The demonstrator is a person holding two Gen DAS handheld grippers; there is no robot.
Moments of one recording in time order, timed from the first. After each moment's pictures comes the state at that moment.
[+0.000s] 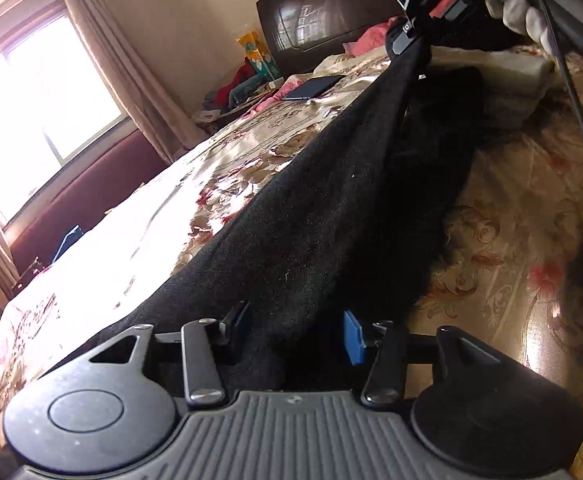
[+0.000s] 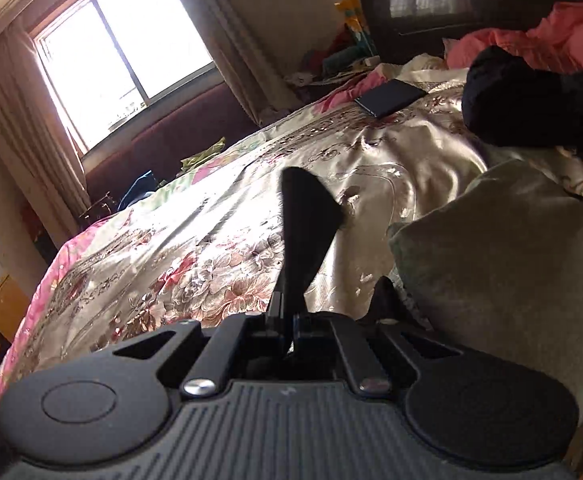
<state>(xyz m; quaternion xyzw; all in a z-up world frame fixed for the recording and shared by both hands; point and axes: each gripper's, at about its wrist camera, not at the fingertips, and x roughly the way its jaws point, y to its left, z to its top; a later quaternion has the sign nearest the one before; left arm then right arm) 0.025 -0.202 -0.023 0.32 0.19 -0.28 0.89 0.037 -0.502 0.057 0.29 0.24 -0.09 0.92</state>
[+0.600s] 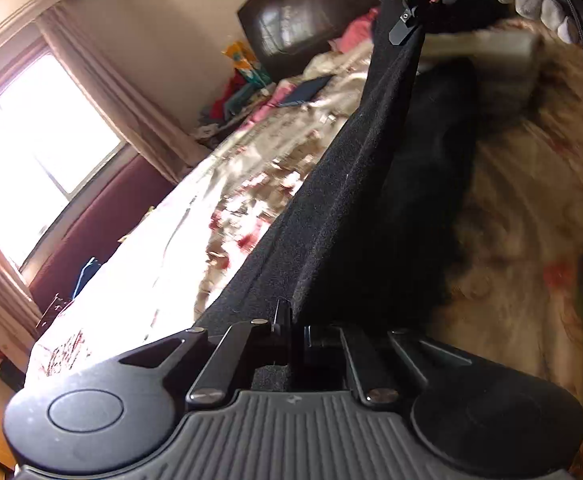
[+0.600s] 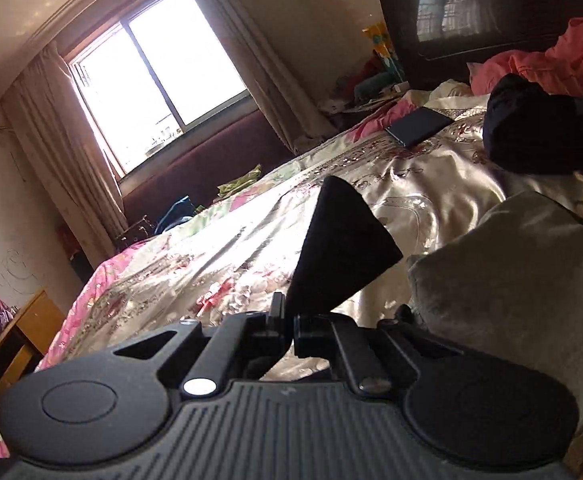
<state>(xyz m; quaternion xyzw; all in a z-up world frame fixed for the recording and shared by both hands) 0.022 -0.212 -0.016 0.38 0.18 -0.27 0.87 0.017 -0.498 0.048 0.26 0.23 -0.07 0.94</state>
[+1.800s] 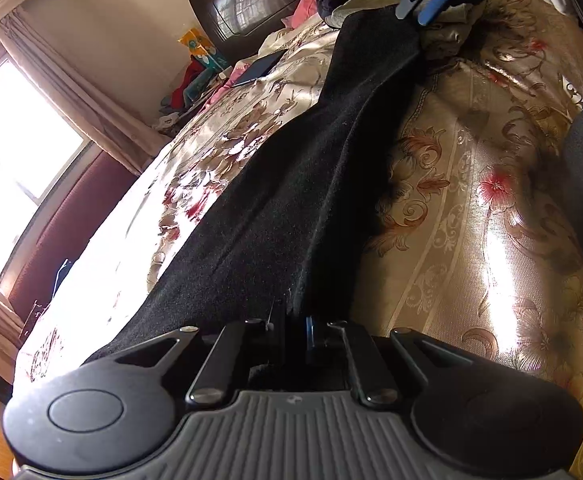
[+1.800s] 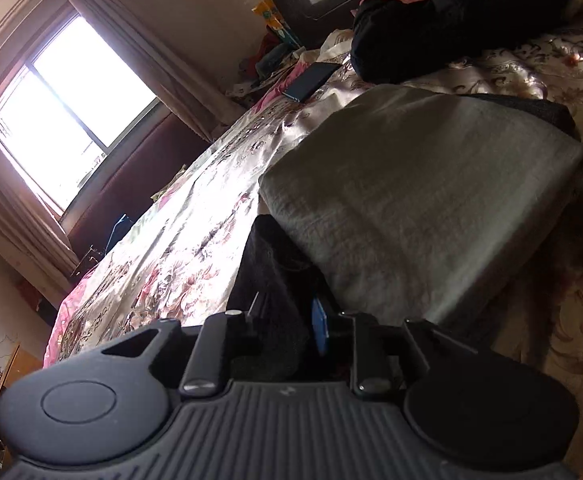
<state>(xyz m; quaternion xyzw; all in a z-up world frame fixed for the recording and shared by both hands) 0.005 -0.211 -0.041 0.41 0.20 -0.30 0.84 -0.038 -0.526 -0.002 0.38 0.22 -0.14 0.89</state>
